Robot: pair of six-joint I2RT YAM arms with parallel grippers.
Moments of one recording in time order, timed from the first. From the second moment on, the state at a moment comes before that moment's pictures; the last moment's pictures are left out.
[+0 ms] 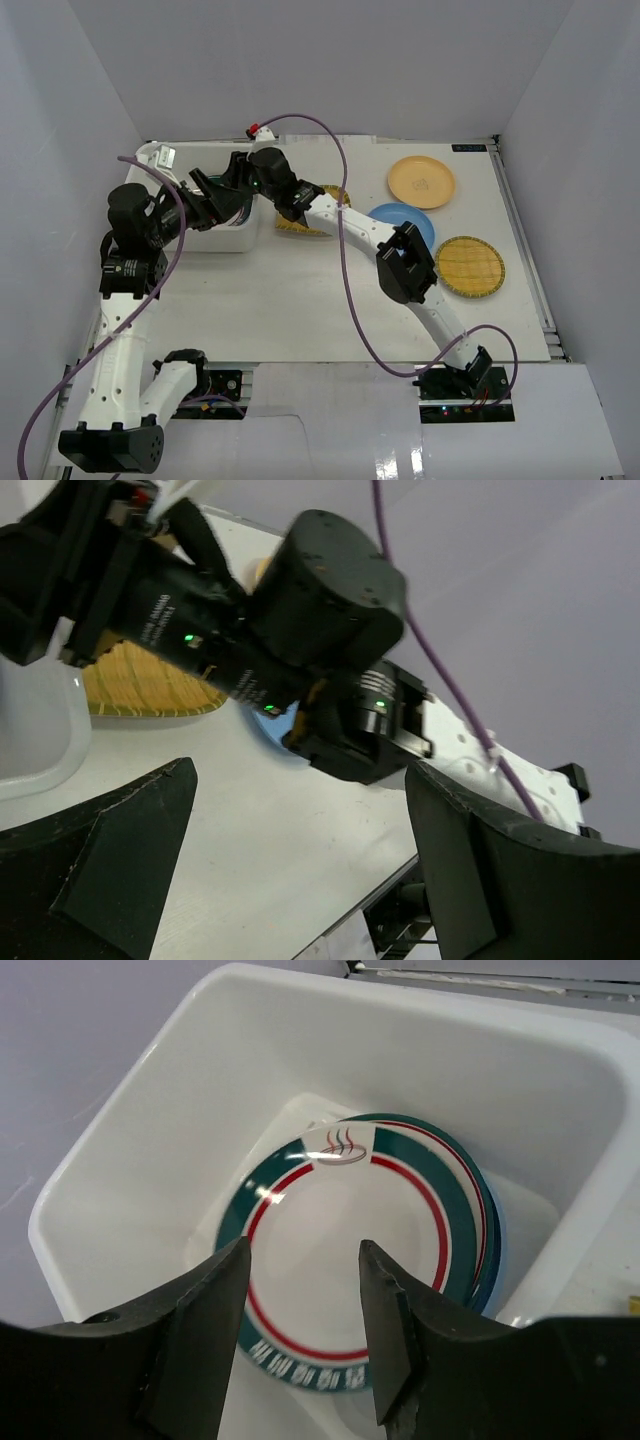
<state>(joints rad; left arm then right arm) -0.02 0.88 1.09 -0.35 0.63 -0.65 0.92 2.41 2.23 0.00 0.07 0.51</state>
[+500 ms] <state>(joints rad) -0.62 1.07 1.00 -0.20 0.18 -0.82 0.59 1.25 0.96 0.16 0.12 0.50</state>
